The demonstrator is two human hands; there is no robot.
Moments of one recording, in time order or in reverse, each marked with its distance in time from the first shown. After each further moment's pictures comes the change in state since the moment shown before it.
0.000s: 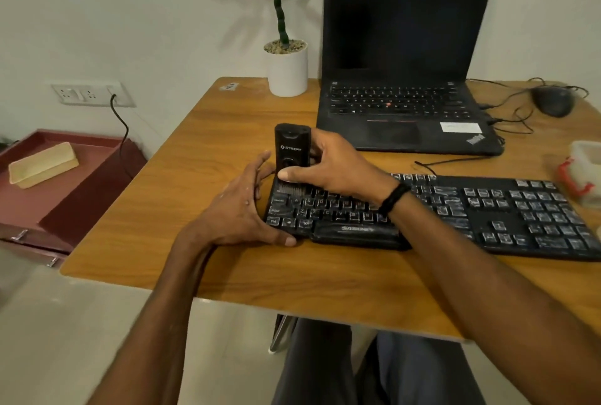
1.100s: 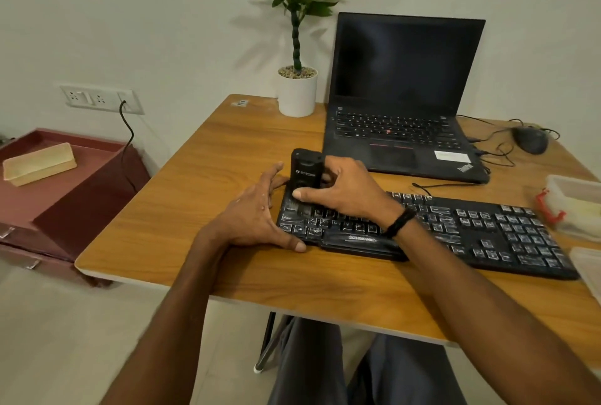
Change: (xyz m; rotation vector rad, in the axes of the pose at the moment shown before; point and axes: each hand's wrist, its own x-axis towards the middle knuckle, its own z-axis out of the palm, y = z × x) left_hand 0.001 -0.002 -0.003 -0.039 -0.001 0.009; right_hand -0.011 -0.009 0.000 -0.168 0.031 -0.012
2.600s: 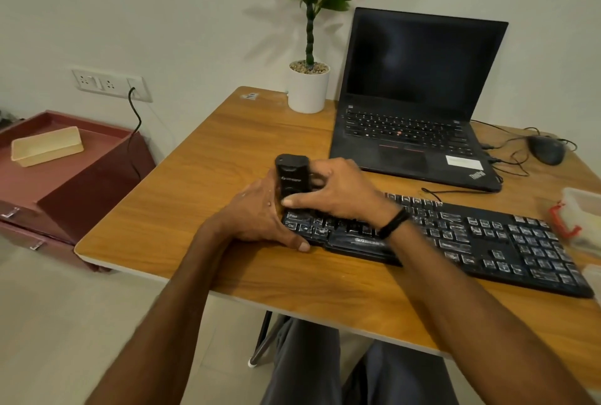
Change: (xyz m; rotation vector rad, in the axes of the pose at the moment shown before) left_hand 0.007 0.004 0.003 0.072 0.031 0.022; right_hand 0.005 -0.012 0.005 -0.076 -0.151 -0.003
